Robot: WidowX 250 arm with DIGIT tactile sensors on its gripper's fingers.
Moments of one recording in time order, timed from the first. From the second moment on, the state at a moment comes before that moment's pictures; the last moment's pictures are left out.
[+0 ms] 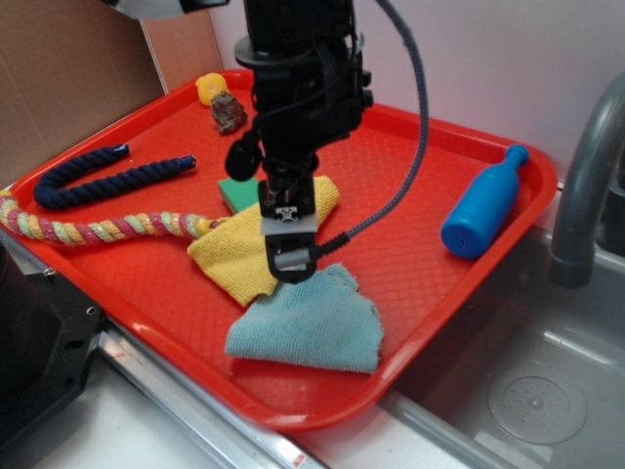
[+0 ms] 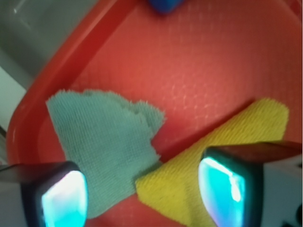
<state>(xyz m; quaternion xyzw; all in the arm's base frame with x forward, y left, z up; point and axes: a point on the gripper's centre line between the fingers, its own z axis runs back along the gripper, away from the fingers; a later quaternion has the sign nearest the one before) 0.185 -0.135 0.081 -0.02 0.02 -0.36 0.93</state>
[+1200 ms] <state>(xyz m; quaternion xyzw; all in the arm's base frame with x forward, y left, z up) 0.167 -0.188 0.040 0.01 -0.05 -0.53 0.85</state>
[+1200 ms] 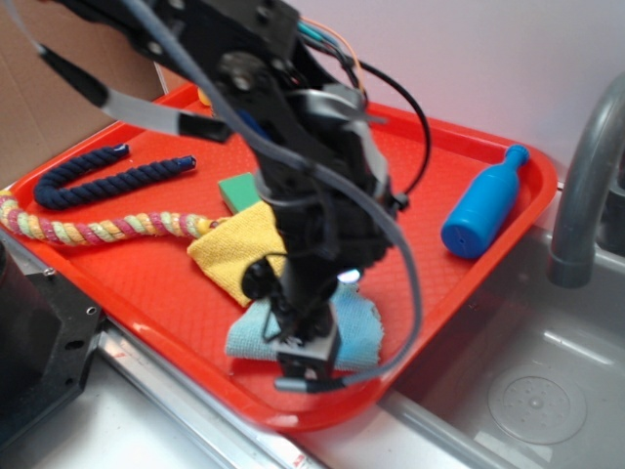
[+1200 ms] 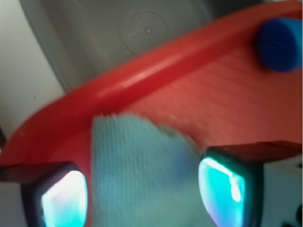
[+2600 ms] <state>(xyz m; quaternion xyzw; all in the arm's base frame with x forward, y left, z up) 0.152 -0.115 0.034 -0.01 0.04 -0.52 0.85</state>
